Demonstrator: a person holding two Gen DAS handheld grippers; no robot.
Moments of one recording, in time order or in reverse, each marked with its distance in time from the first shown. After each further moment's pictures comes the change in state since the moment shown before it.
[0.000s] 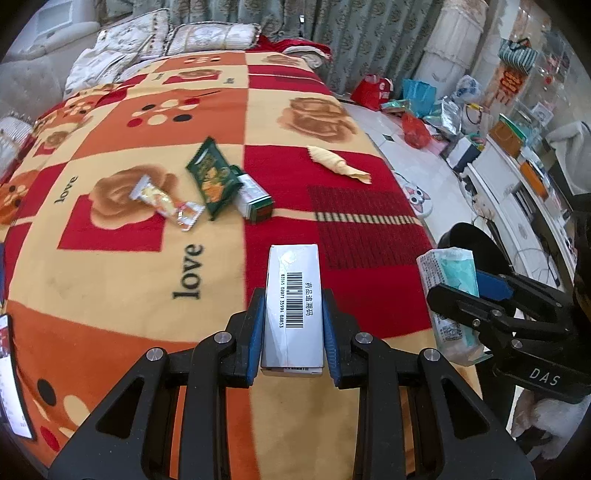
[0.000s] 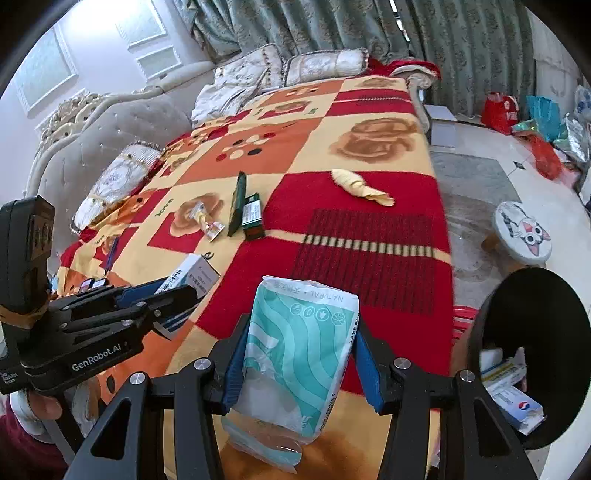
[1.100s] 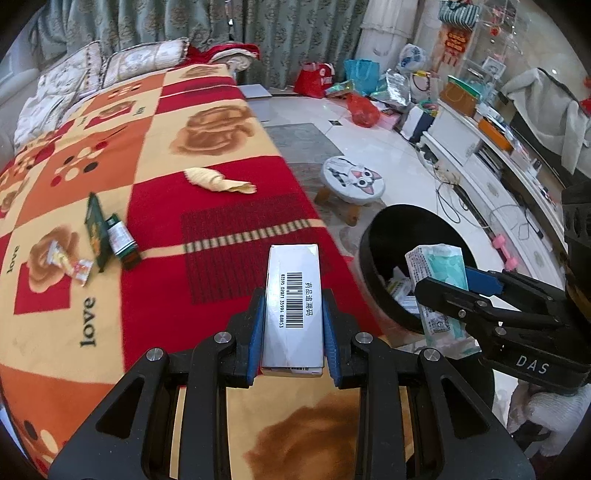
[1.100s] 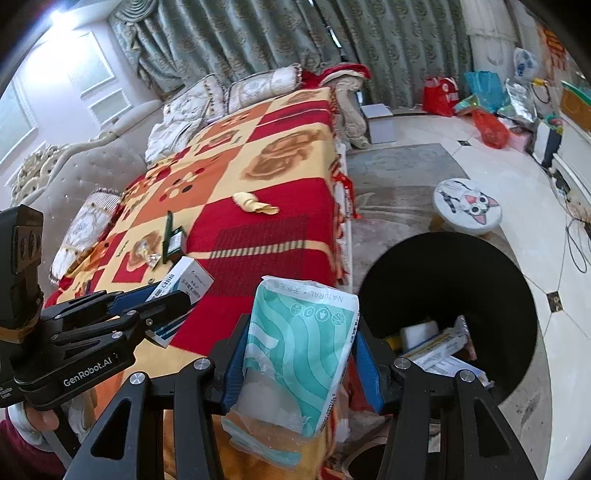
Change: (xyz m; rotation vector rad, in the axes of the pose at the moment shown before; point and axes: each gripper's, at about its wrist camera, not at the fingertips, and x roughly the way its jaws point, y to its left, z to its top) left arm 0.022 -0.115 0.019 0.200 0.013 -0.091; right arm -0.059 -0.099 -0.027 0.187 -0.076 -0.098
